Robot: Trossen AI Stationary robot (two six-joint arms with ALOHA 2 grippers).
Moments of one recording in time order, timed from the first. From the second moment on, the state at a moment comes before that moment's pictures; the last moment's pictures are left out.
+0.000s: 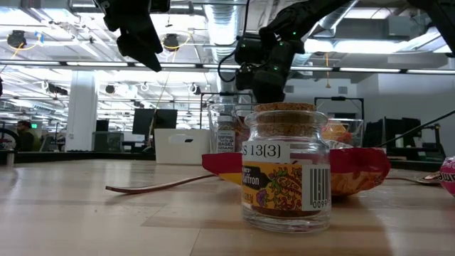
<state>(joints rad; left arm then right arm) -0.14 1.23 0.98 -0.64 -0.21 -0.40 -0.36 1.93 1.51 -0.84 -0.16 -0.19</state>
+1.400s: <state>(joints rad) -0.14 1.23 0.98 -0.63 -0.23 -0.40 -0.27 1.93 1.51 -0.93 0.12 -0.05</state>
